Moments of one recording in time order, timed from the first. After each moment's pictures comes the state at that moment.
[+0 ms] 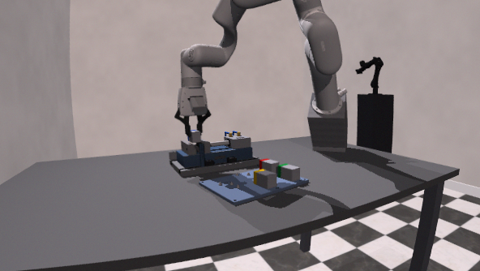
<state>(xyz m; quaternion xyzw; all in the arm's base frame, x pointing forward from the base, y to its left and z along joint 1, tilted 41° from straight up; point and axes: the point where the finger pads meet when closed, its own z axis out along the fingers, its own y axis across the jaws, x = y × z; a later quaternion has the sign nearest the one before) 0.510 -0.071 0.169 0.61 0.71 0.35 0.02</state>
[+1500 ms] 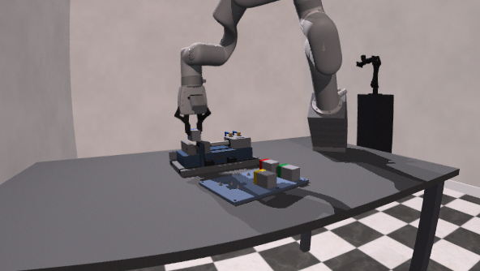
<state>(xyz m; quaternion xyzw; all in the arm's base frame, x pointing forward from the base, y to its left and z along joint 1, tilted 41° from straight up) 0.508 -0.074 0.173 0.61 0.71 0.35 0.02</state>
